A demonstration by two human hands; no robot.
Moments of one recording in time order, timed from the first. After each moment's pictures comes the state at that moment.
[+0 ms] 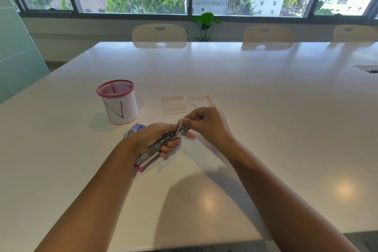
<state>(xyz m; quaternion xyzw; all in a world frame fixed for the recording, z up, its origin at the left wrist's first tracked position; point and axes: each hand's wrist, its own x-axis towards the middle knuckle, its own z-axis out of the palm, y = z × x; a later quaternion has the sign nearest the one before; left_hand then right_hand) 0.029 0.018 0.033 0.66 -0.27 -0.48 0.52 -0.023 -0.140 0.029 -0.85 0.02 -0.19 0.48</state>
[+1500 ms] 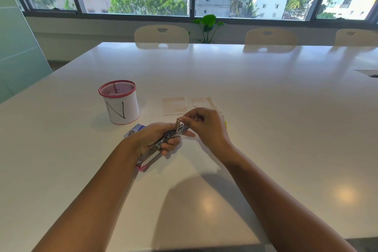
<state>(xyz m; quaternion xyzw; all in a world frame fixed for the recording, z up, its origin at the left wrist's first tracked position) 0.040 0.018 0.024 0.62 -0.21 -0.49 0.58 -0.028 -0.130 0.032 -0.83 0.02 -0.22 0.51</state>
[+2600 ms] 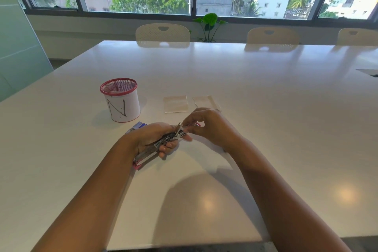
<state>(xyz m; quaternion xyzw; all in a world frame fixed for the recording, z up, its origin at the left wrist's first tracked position) 0.040 0.022 0.025 0.66 -0.23 -0.50 0.51 -0.023 -0.153 0.035 -0.93 -0.14 -0.15 0.30</state>
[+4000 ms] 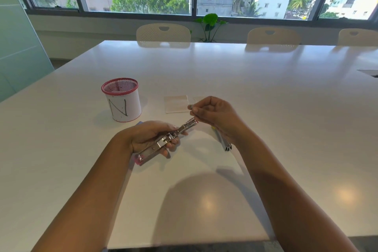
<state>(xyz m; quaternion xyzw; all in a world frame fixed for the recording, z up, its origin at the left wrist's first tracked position) 0.050 0.029 0.022 0.53 -0.16 -0.57 0.60 -0.019 -0.161 0.042 -0.66 -0.03 -0.07 0.75</state>
